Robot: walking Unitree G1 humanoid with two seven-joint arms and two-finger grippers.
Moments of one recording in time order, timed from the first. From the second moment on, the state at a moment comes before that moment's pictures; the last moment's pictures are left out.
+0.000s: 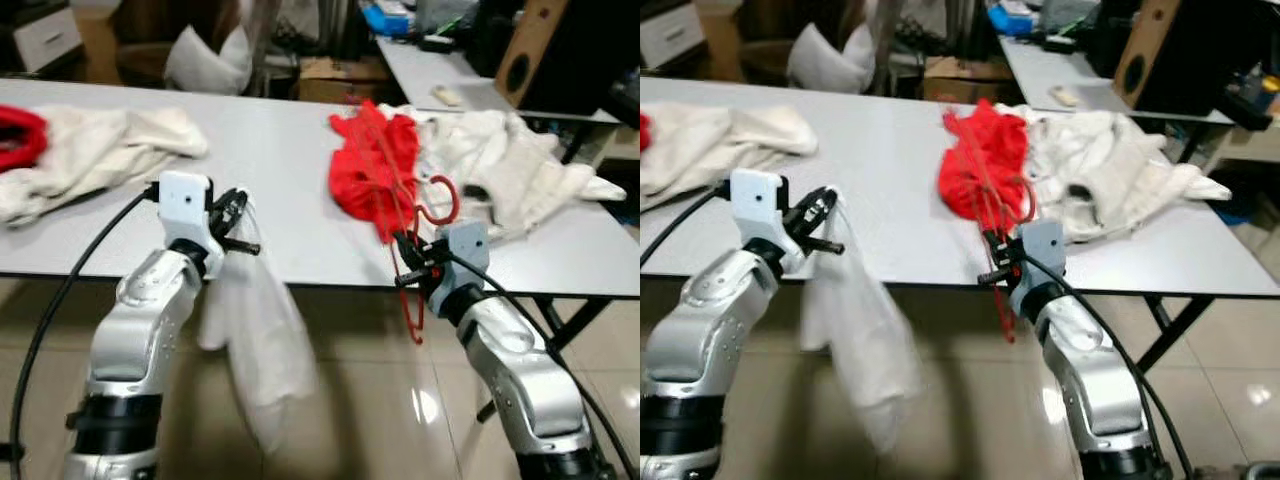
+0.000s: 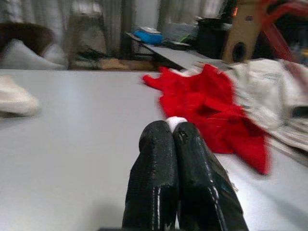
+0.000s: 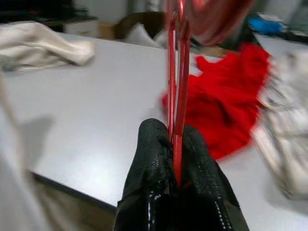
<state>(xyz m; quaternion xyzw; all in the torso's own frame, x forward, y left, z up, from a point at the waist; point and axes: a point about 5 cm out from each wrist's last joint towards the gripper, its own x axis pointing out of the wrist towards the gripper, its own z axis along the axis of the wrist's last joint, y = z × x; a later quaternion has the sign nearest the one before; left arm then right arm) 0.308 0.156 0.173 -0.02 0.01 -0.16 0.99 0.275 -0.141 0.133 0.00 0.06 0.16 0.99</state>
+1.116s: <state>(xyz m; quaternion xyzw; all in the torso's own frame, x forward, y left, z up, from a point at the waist) 0.303 0.149 0.159 -0.01 0.03 -0.15 0.99 0.274 -0.137 0.131 0.02 0.06 0.12 0.99</state>
